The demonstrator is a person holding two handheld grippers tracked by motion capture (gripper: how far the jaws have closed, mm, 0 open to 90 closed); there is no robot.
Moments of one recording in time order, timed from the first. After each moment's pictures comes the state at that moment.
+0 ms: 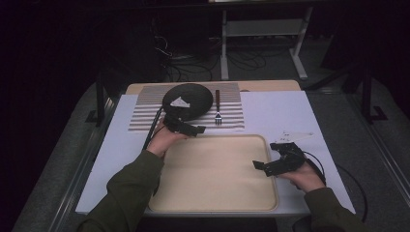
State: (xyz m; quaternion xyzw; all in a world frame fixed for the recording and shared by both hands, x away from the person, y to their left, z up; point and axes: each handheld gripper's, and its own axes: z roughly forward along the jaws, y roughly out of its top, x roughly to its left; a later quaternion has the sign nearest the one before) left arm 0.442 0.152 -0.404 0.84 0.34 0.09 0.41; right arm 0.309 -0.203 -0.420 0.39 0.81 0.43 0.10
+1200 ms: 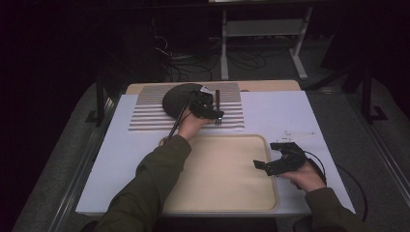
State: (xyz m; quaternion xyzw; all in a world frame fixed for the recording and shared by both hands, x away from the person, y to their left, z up) left arm 0.504 0.078 -0.420 0.84 0.38 0.10 0.38; right arm 0.309 -0.206 -0.419 0.39 0.81 0.44 0.09
